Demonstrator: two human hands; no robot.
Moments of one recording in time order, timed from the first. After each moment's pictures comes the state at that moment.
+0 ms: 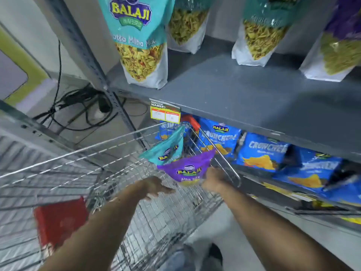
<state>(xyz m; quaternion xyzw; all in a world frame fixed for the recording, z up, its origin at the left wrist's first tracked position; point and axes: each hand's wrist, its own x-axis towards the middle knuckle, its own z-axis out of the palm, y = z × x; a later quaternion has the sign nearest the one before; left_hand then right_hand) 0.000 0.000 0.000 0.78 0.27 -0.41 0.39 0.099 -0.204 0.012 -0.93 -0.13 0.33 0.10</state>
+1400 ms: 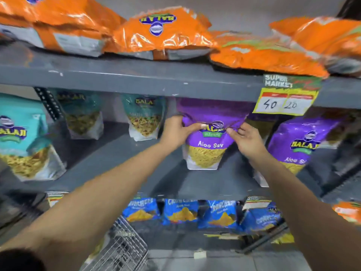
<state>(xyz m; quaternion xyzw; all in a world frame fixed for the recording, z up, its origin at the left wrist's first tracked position) 0.309 -0.293 0.304 0.83 -0.06 0.16 0.53 0.290 -0.511 0.313 -0.77 -0.04 -0.11 0.63</state>
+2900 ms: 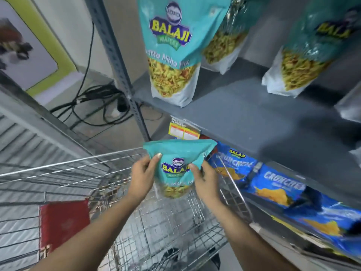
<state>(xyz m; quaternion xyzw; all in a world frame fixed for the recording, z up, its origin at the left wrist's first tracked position) 0.016 0.026 0.069 0.72 0.33 0.18 0.59 0.106 -0.133 0.050 -0.80 -0.16 0.16 0.56</state>
